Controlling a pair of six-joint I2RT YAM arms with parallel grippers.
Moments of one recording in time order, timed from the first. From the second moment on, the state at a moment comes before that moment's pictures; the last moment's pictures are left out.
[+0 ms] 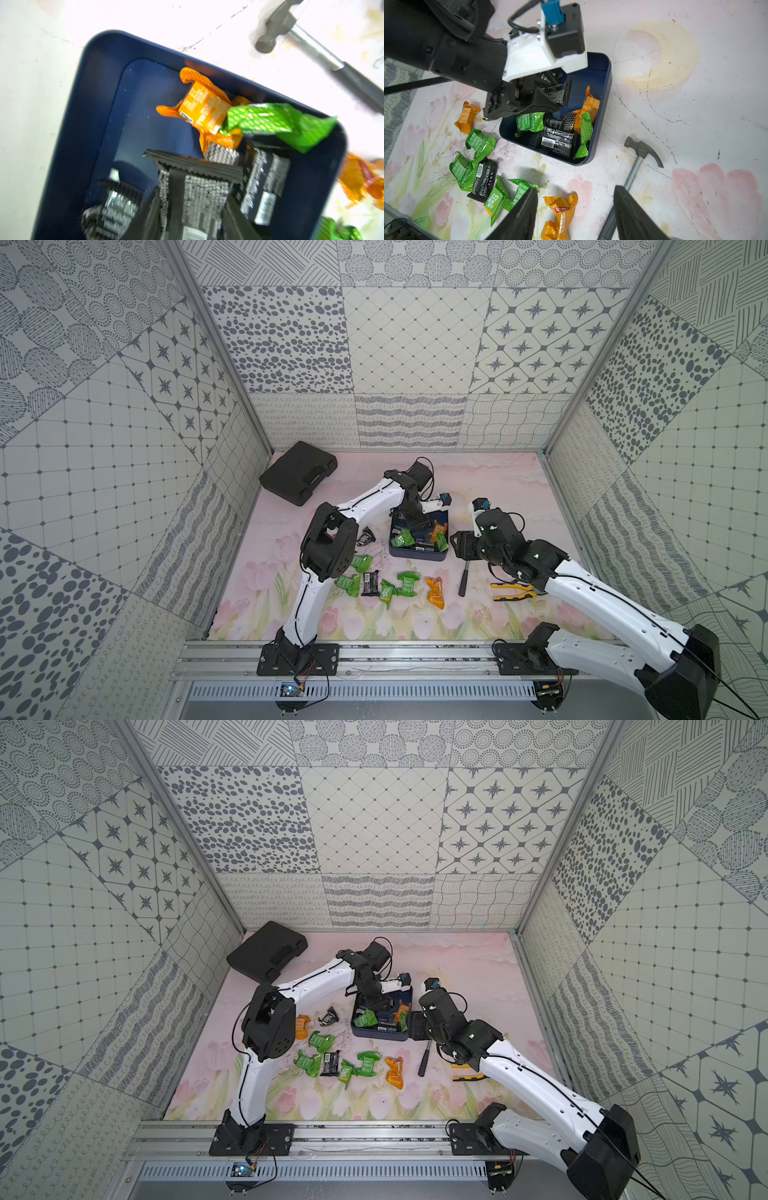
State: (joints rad) left arm -0.62 2.18 1.88 -0.94 0.25 0.64; right arm 0.70 1.05 0.86 -0.59 0.16 0.55
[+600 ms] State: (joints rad) left arm -0.36 1.83 1.45 -0.85 0.13 0.34; right arm 0.70 1.07 0.86 -0.57 0.14 0.56
